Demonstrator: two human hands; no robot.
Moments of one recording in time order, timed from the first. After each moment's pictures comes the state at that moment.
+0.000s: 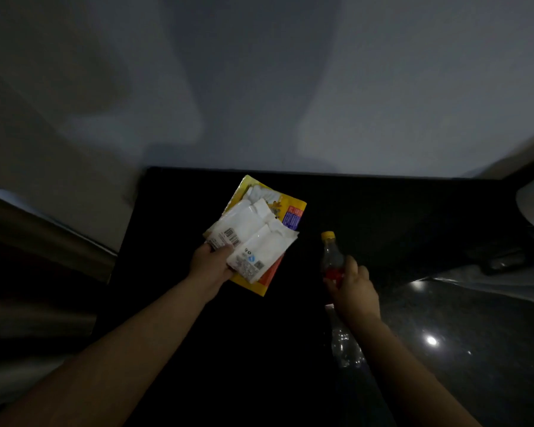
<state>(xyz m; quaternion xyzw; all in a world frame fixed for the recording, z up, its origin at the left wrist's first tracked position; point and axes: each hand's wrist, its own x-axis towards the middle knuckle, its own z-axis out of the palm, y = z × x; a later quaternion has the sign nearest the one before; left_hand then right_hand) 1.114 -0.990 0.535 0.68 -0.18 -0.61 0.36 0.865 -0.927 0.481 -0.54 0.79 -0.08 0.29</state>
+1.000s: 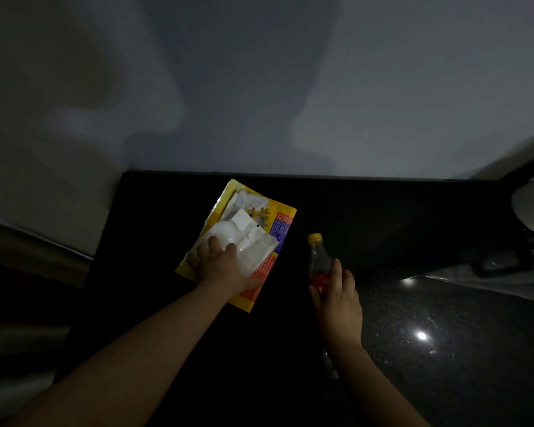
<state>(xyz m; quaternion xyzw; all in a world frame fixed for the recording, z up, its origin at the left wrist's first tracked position) 1.091 -1.031 0.474 0.69 -0.66 -0.23 -0.18 0.882 -0.928 0.454 -0.53 0.80 -0.13 0.23</state>
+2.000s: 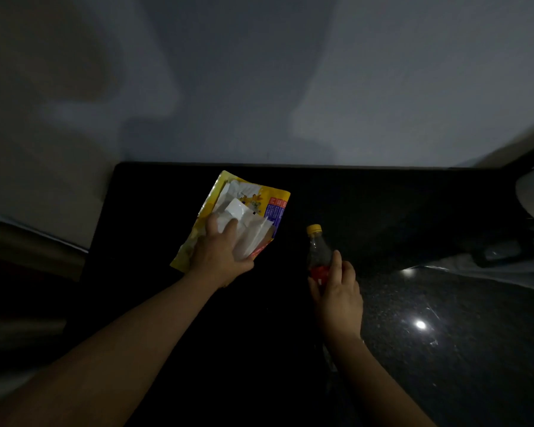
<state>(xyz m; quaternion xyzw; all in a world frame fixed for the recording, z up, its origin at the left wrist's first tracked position) 1.100 -1.041 0.462 0.64 -0.73 -0.25 0.00 0.877 -0.926 0.446 -0.54 0.80 -0.14 0.20</state>
